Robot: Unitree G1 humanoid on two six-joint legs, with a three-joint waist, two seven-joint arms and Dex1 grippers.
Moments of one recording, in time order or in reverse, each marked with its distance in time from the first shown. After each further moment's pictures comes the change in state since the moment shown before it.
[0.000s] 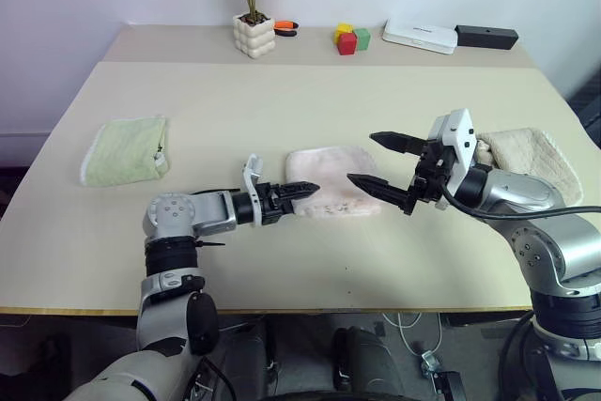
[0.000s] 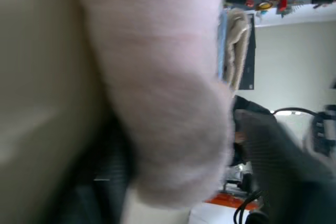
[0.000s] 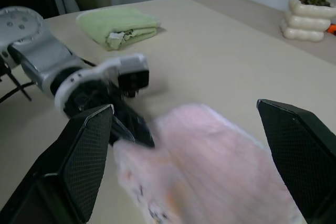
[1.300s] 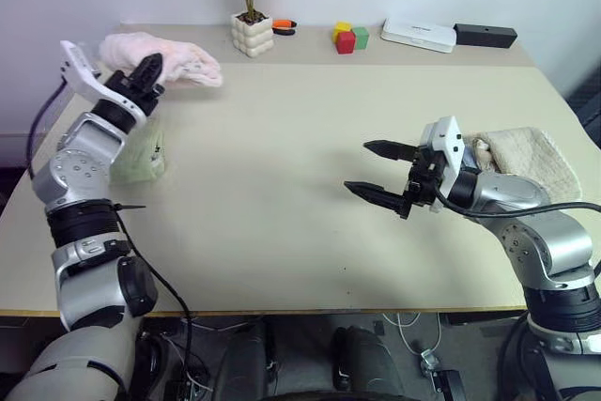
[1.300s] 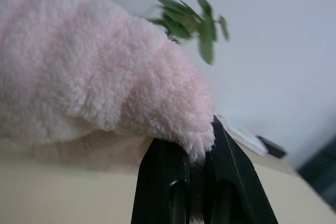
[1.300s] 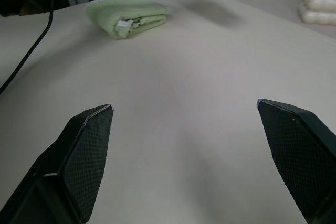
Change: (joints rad) left arm -0.163 0.465 0.092 0.127 0.217 -0.969 -0.177; right arm -0.015 0.005 0.047 0.088 -0.016 -0.035 0.083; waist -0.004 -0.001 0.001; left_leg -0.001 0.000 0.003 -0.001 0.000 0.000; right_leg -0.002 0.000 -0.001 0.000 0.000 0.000
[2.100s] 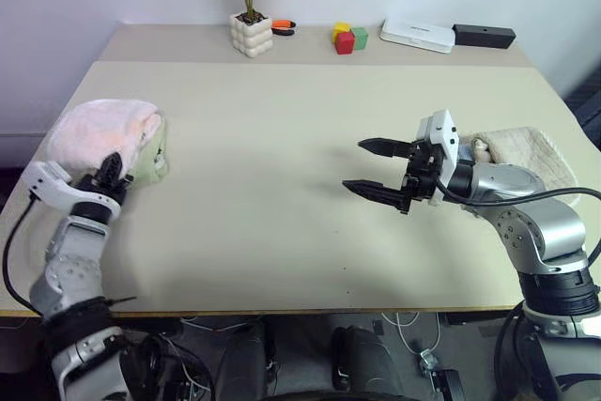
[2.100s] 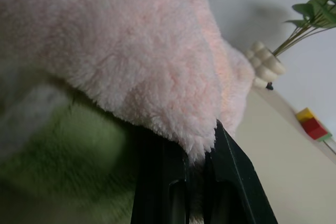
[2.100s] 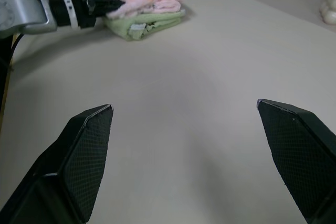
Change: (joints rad) left arm 0.531 -0.223 0.152 -0.394 -0.129 -0.016 0.252; right arm -0.076 -0.001 0.021 0.086 -0.009 -0.010 0.087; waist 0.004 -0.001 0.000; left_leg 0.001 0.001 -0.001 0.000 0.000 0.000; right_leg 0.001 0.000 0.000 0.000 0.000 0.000
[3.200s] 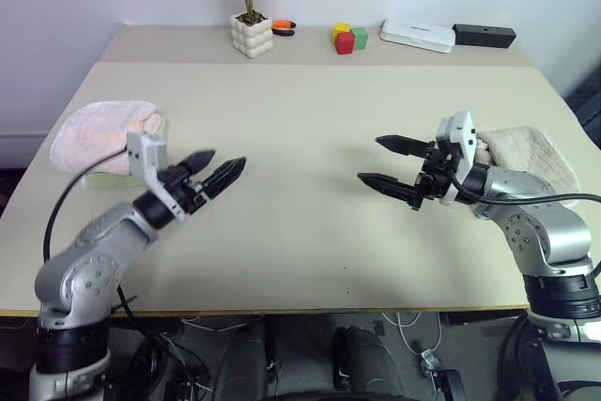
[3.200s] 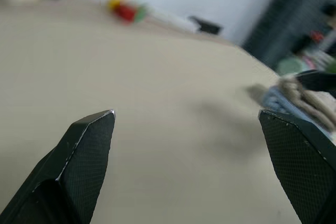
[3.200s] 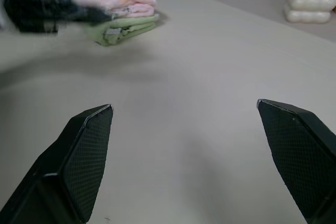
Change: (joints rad) left arm 0.049 0.218 -0.479 -0.437 -0.025 0.118 -0.315; right arm 0.055 0.000 -0.071 0.077 -0.003 -0.092 0.004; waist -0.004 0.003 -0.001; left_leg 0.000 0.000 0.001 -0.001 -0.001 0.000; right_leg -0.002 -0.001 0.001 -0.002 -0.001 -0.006
